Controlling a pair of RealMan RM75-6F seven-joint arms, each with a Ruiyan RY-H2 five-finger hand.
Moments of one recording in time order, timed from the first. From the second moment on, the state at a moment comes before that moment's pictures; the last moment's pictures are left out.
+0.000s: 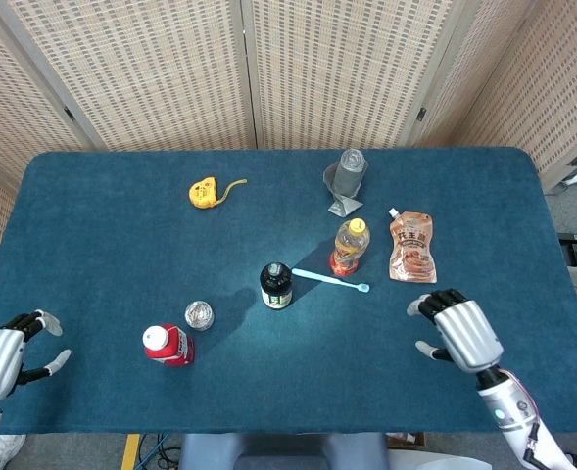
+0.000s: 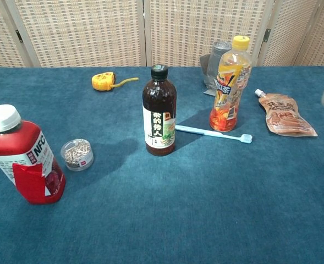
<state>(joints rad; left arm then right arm) -0.12 -1.15 -0.03 -1.53 1.56 1.49 -0.12 0.34 -1.22 -0.11 -1.66 -1.60 1.49 -0.15</state>
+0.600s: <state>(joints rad) -0.15 -1.20 -0.02 -1.52 1.57 1.42 -0.17 0.13 -1.16 -0.13 -1.60 -1.74 1.74 -0.05</state>
